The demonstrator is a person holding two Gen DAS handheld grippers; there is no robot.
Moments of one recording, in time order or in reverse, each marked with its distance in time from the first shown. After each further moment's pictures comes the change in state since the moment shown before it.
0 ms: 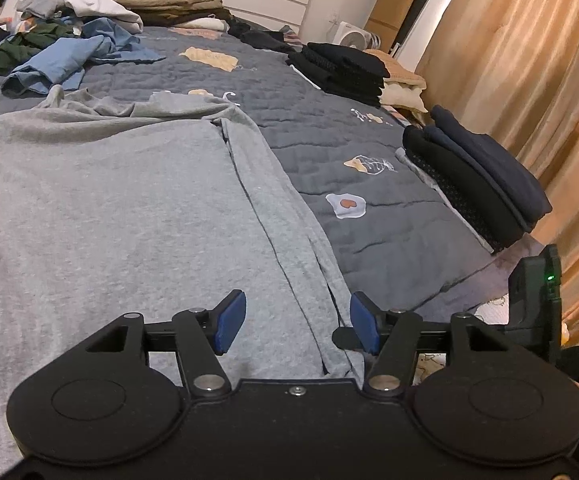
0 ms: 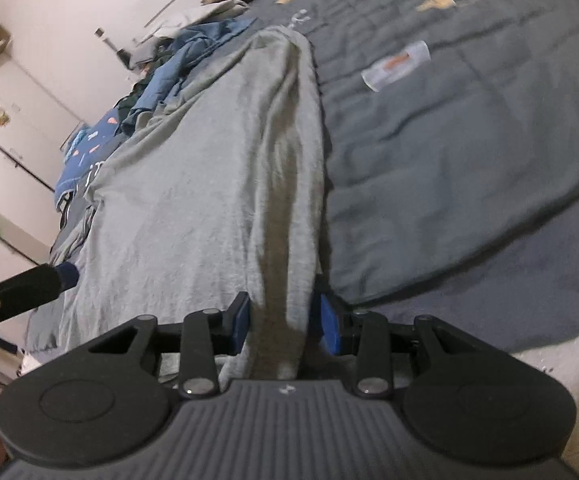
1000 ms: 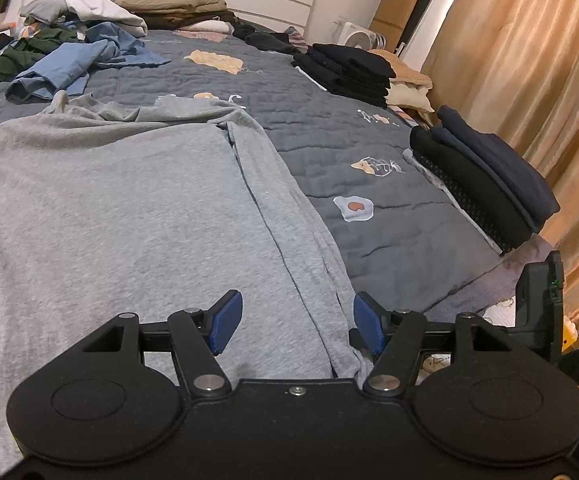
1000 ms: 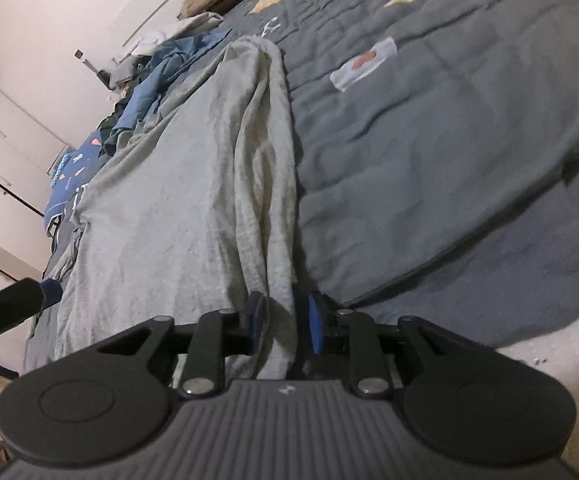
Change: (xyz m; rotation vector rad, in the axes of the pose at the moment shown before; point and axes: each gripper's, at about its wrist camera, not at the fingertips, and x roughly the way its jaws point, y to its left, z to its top) left arm 0.000 0.000 0.002 0.012 -0.002 0.025; right arm 0.000 -0.010 -0.003 0.065 -0.023 -0.018
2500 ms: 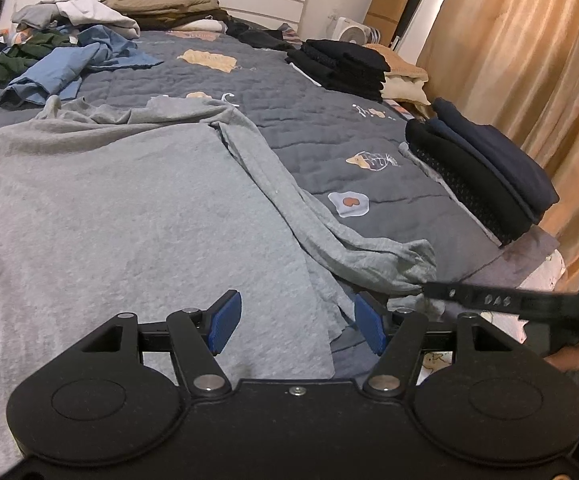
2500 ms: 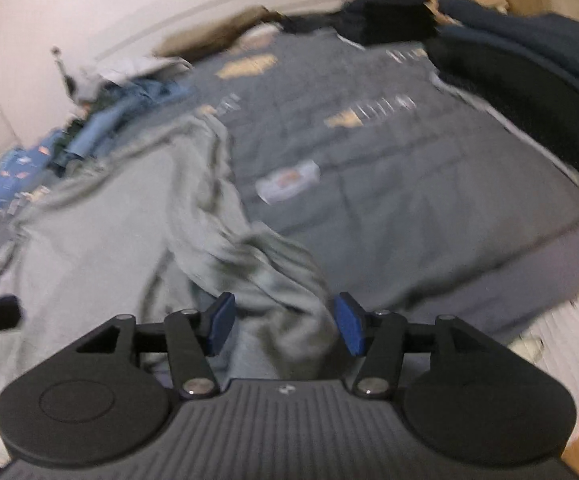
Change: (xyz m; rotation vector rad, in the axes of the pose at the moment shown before) left arm 0.005 -0.007 0.001 0.021 0.010 0.003; right arm -0.064 0.004 0.021 -0.190 -0.197 -0.327
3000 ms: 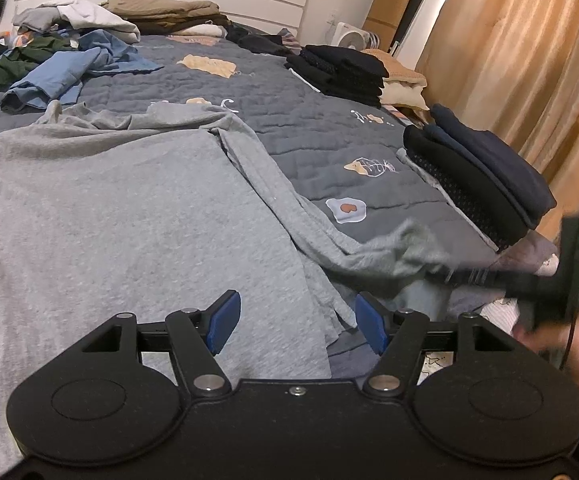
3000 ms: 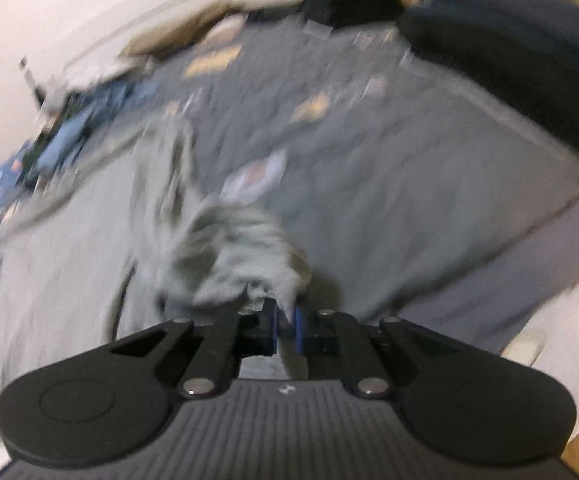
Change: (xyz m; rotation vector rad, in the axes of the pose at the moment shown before) left arm -0.004 -0.002 0.002 0.002 -0.015 -0.006; right arm 0.006 -0.014 0.019 0.073 -0.061 -0.073
